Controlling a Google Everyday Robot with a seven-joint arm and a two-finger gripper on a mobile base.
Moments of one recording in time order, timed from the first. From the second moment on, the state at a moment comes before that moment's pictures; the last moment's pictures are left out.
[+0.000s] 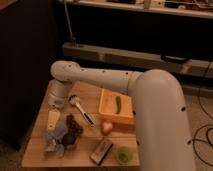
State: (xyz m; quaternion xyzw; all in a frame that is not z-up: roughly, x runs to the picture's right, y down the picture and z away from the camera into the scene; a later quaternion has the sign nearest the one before) arm -0.263 0.139 0.677 -0.52 -0.25 -0.01 0.82
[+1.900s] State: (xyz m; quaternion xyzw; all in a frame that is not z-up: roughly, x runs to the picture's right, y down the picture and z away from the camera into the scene) arm 0.037 0.003 0.697 -0.36 0.08 0.33 0.87
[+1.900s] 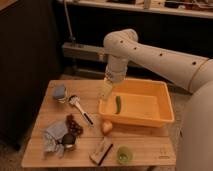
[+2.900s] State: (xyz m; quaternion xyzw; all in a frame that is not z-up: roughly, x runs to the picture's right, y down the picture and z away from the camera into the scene) arm 0.023 -0.005 0.777 -0.15 0.20 0.49 0.83
